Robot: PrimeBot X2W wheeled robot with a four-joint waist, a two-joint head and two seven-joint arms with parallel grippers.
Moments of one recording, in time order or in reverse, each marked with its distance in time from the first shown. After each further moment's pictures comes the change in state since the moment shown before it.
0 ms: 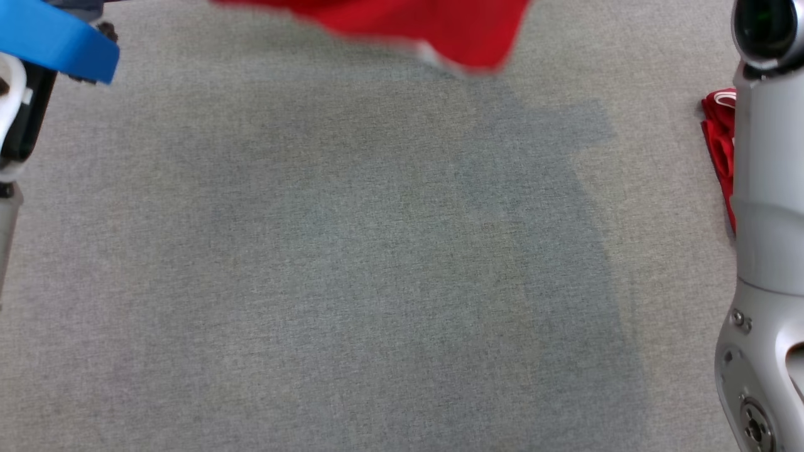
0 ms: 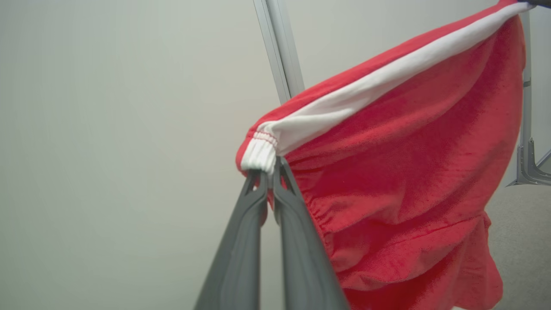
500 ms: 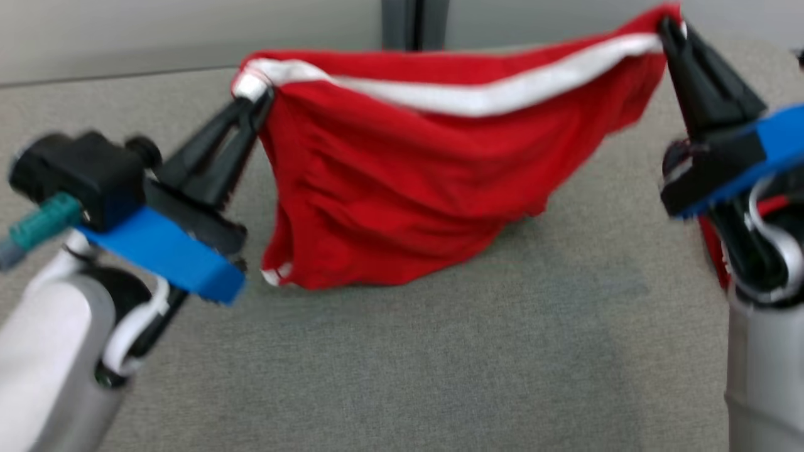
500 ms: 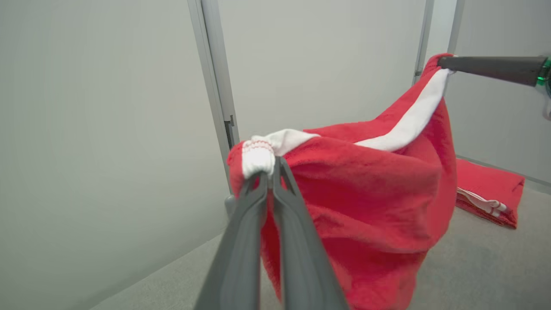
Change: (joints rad) left arm 0.487 -0.027 -0.027 -0.358 -0.133 0.017 0.164; right arm 0.620 -0.005 -0.051 -0.533 0.140 0.000 0.568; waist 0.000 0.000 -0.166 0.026
